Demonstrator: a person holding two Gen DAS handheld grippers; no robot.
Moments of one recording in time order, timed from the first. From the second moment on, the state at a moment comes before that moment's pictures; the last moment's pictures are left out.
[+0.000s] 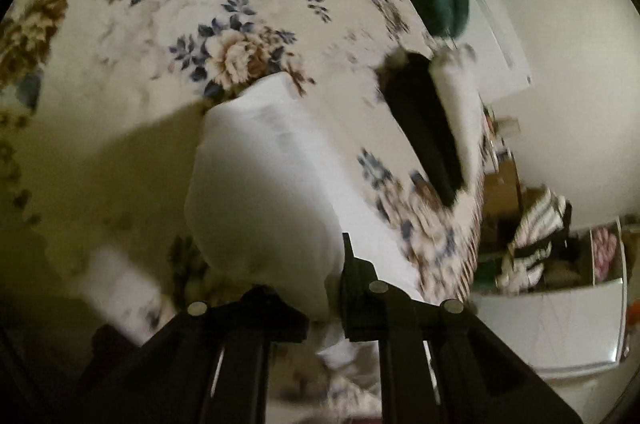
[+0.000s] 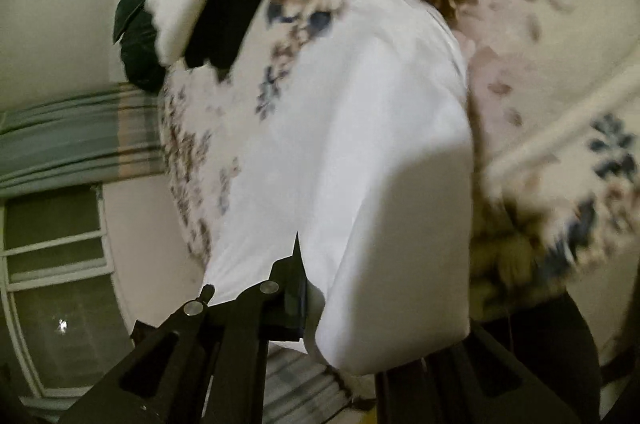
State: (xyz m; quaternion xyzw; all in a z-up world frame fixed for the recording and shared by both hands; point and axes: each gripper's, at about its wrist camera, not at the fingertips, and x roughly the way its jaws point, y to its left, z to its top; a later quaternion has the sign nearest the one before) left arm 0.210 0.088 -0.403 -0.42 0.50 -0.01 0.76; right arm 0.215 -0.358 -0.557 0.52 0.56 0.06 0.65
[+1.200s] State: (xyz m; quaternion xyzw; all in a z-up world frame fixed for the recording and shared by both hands) left arm 0.434 0.059 -0.535 -0.40 0.55 -0.04 0.73; right arm 0.393 -0.429 -0.681 0.59 0.53 -0.05 0.61
